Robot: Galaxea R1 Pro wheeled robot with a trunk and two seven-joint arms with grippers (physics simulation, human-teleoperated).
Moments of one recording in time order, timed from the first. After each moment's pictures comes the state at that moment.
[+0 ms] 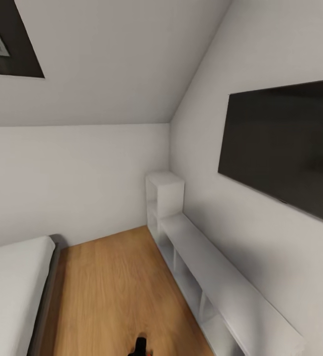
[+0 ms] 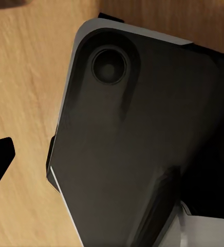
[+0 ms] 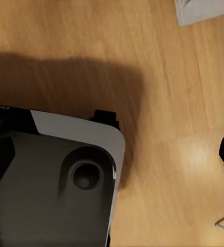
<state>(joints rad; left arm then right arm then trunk) 0.01 0.00 0.01 -0.08 0.28 -0.01 0.00 -0.22 -0.07 0.20 0.03 -0.05 -0.07 0.09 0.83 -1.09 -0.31</state>
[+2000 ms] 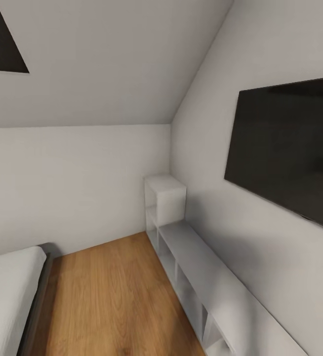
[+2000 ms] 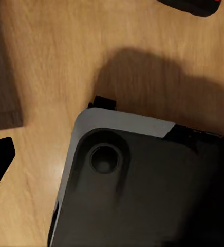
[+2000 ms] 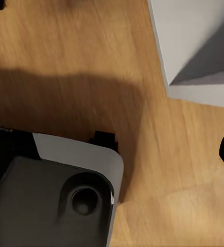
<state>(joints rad) 0.00 0.05 0.00 -0.34 0.28 0.08 0.00 -0.23 -0.08 0.21 -0.07 -0.05 -0.03 0.10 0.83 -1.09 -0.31</state>
